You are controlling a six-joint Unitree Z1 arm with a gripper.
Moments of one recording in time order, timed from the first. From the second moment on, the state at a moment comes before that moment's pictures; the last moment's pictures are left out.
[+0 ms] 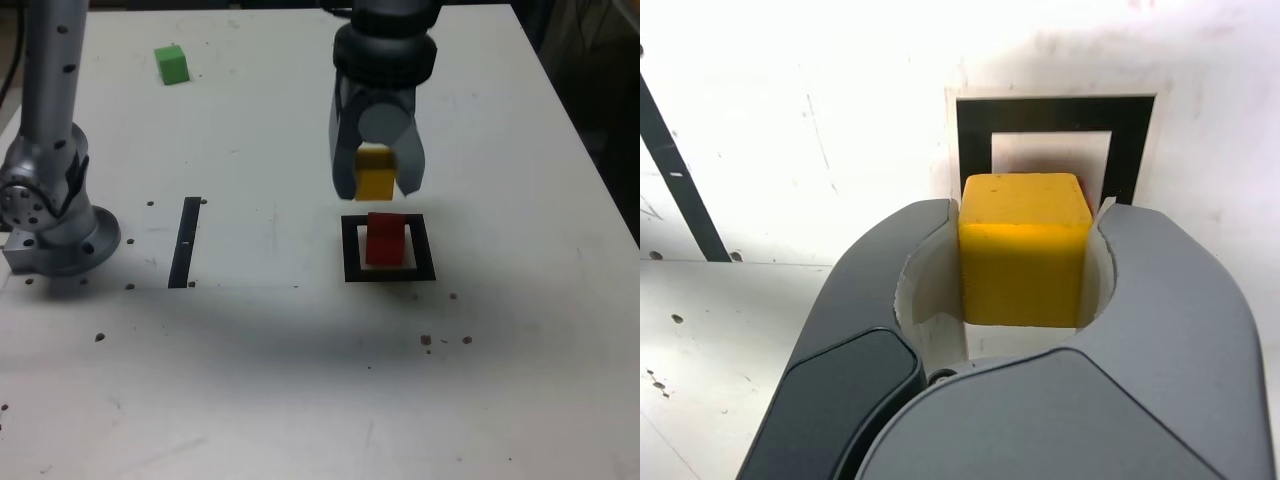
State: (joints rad) arm -0.04 1.96 -1.60 1.30 0.01 -0.05
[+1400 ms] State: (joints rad) arm -0.10 2.00 -1.55 1.20 -0.01 -0.05
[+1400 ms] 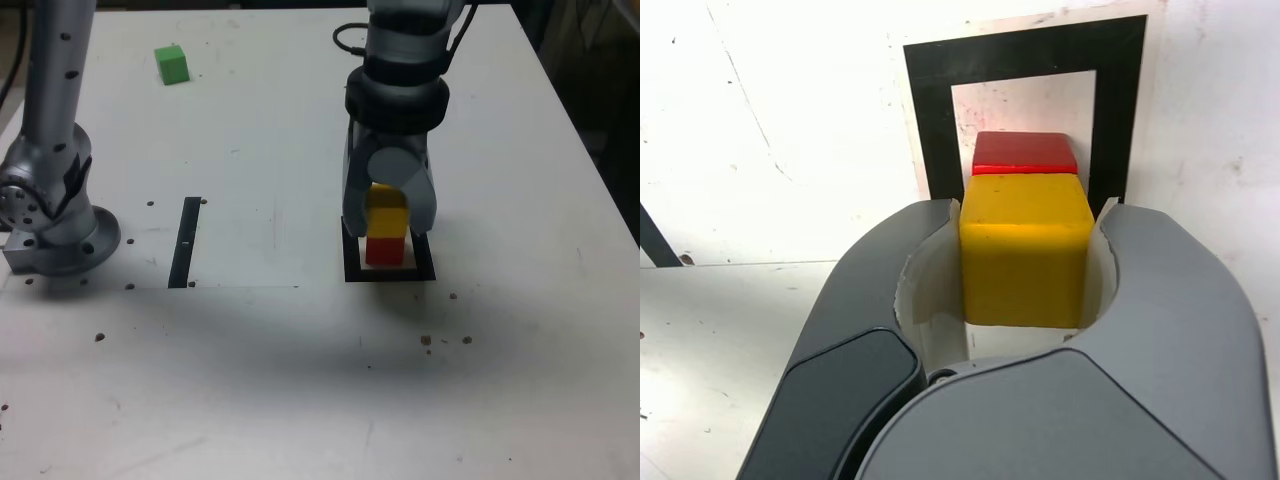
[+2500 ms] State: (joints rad) arm 0.10 1.86 -1.52 1.30 0.06 -0.11
